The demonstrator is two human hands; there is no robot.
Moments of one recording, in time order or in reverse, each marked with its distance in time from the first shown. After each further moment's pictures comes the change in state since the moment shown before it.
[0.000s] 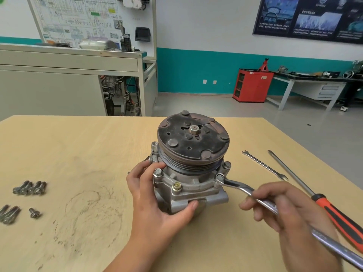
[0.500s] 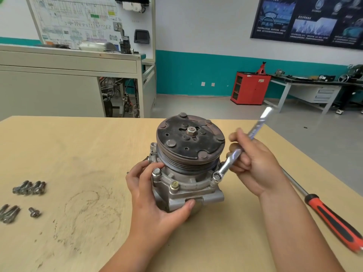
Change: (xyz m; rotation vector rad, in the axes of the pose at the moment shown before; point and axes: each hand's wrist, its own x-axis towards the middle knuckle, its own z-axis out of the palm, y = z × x) left_hand 0.001 -0.001 -0.001 -0.018 -0.009 0.007; right_hand 0.091 0.021 0.009 0.322 -0.123 0.414
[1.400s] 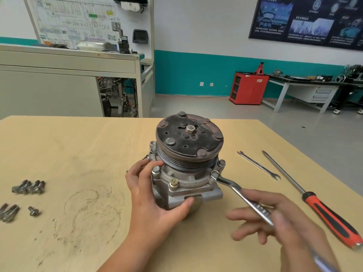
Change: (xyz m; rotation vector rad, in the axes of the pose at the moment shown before) left_hand 0.000 -0.003 0.000 0.001 0.023 0.015; right_hand -0.119 0.012 0.010 -0.450 0.146 -0.297
